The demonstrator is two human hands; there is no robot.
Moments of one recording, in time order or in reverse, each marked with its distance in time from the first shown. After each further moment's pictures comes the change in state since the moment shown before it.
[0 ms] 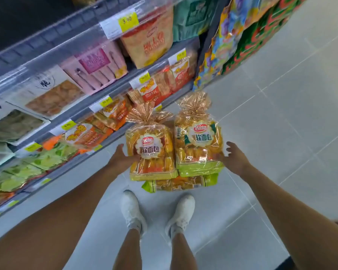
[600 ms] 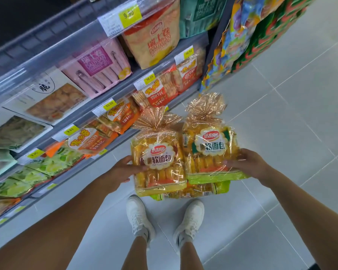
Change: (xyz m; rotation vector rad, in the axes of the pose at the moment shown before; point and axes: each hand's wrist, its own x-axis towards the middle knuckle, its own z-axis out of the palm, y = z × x) left_hand 0.015 -0.017 -0.011 -0.237 -0.261 -0.057; right_hand 0.021 0.007 -0.010 0.183 -0.194 -0.074
